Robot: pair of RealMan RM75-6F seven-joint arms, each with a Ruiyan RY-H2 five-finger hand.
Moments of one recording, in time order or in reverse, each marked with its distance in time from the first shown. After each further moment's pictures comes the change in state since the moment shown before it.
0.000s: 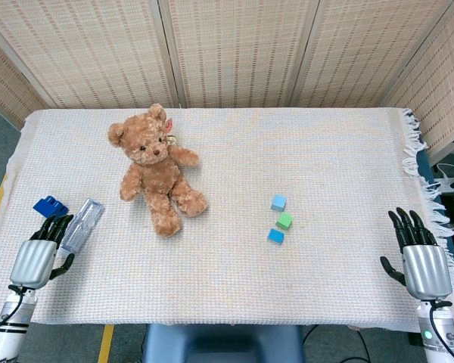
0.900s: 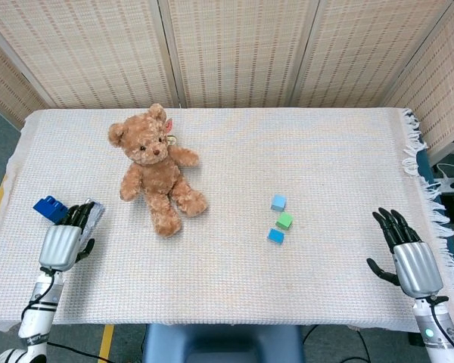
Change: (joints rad) left arm -0.110 -0.189 -0.097 0.116 -0.082 -0.077 0.156; right arm 0.020 0.035 0.016 0.046 -0.113 -0.080 0.220
